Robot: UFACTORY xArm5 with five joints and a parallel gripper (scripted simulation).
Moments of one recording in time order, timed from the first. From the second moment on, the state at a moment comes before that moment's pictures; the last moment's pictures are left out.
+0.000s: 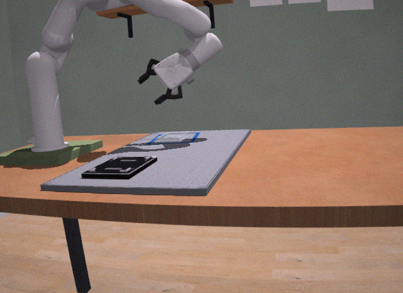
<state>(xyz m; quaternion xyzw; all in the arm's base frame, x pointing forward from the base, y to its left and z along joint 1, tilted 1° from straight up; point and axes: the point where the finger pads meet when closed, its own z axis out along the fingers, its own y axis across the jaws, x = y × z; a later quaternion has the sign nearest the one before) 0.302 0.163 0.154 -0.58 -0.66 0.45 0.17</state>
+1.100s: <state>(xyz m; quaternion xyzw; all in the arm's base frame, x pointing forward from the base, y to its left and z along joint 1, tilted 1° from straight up) 0.361 0.094 0.190 -0.87 -0.42 0.26 0.05</state>
